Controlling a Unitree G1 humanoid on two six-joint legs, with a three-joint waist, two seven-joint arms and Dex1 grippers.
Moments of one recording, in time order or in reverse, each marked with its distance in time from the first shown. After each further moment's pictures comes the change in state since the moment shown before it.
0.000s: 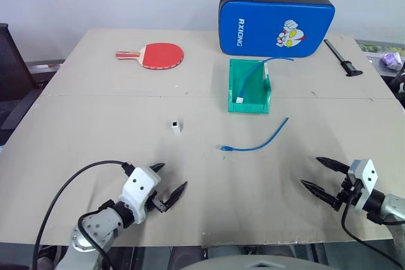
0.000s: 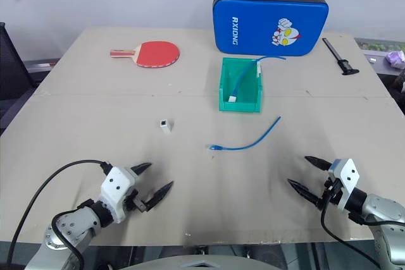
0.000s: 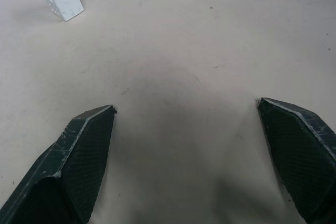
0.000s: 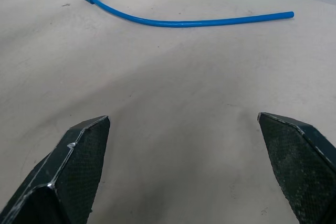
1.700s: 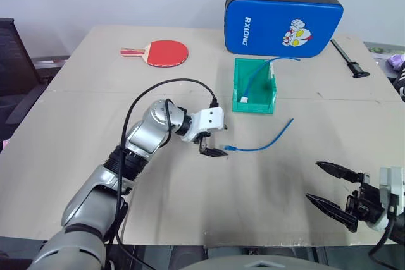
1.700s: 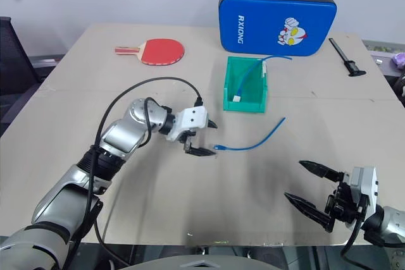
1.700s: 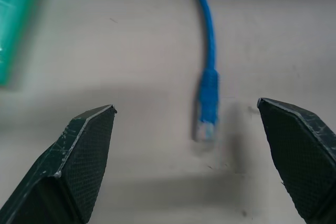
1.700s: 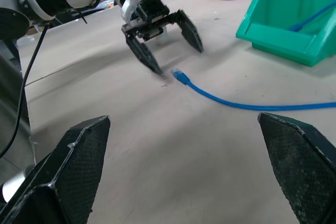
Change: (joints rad) left arm -1.205 0.049 -0.595 0.713 0.172 0.065 -0.696; right arm 0.216 -0.013 -0.133 -0.356 0.299 0.148 0.123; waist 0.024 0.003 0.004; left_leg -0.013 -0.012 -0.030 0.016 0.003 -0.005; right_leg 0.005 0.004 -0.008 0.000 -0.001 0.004
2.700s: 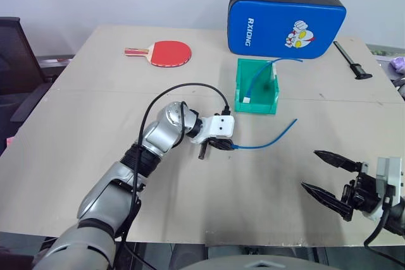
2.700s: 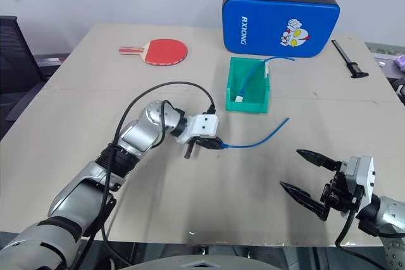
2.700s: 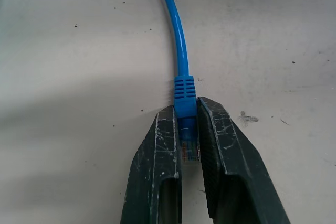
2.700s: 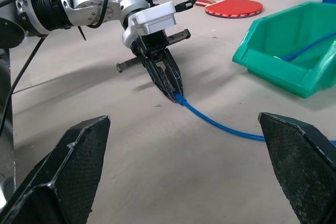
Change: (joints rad) left arm -0.036 -0.091 -0.015 0.081 0.090 -0.080 -0.017; right arm -0.069 0.001 0.013 -0.057 -0.018 0.026 -0.071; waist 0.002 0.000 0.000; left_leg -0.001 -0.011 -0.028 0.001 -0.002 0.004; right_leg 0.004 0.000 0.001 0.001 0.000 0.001
